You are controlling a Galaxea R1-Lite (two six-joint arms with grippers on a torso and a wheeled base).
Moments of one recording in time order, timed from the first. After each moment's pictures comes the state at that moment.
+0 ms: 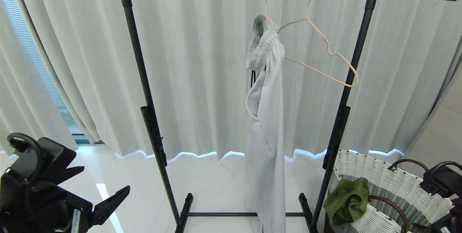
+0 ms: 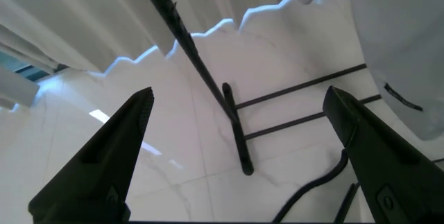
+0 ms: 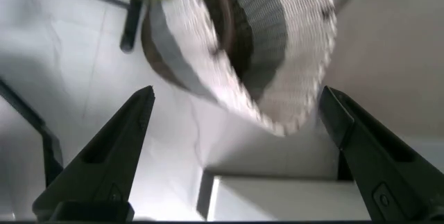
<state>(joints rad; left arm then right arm) -0.21 1.04 -0.35 -0.23 0.03 0.27 0.17 1.21 -0.36 -0.01 -0.27 -0.33</state>
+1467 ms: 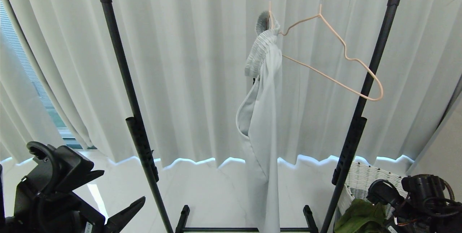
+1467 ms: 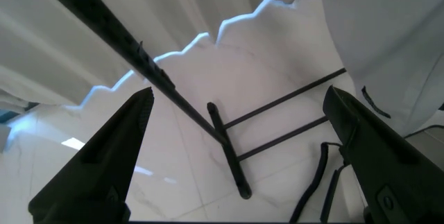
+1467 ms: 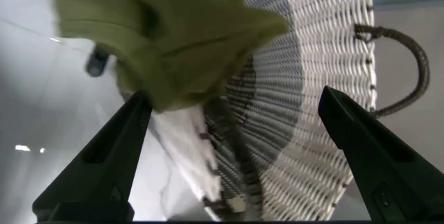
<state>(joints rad) -0.35 1.06 -0.34 -0.23 0.03 0.28 0.07 2.05 -0.15 -1.03 -0.21 -0.59</state>
